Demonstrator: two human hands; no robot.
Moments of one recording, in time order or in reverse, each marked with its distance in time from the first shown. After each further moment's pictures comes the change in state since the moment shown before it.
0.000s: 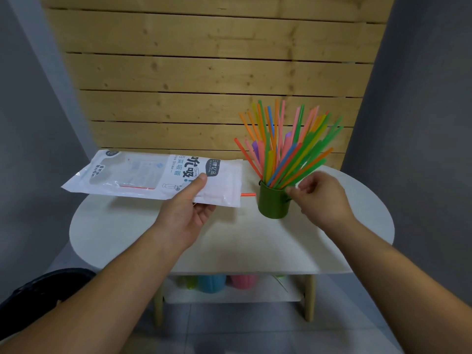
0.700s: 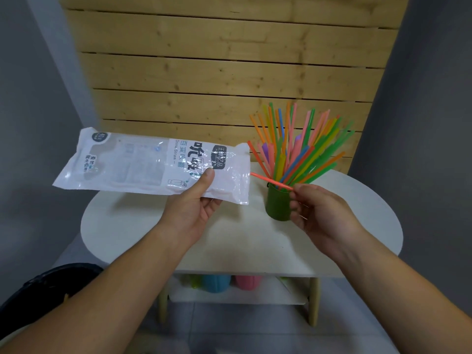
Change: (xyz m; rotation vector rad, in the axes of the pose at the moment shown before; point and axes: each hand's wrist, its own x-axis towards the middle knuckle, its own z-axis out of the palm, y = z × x) left_hand -0.005 0.009 -0.003 0.011 -0.161 0.117; right_hand -0.035 -0.028 0.007 0.930 -0.228 0.373
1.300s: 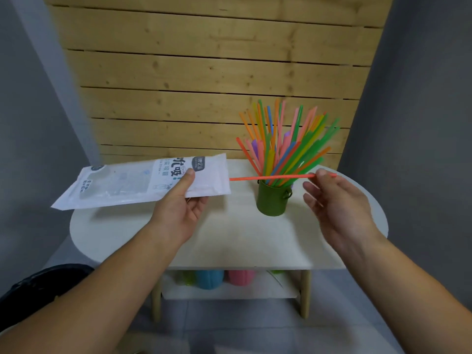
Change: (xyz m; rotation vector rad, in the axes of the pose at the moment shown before) left_hand 0.005 -0.006 -0.007 -0.083 0.232 -0.112; right_hand -0.002 -0.007 -0.028 0.168 0.160 -0.275
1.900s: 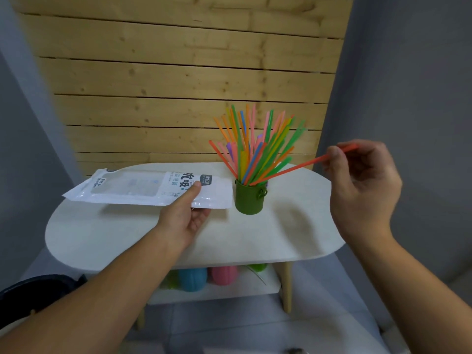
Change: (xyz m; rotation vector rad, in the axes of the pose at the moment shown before) left_hand -0.009 -0.037 0.021 0.110 -0.010 -0.087; right_hand -0.029 -0.054 -0.029 -0.605 0.081 -1.085
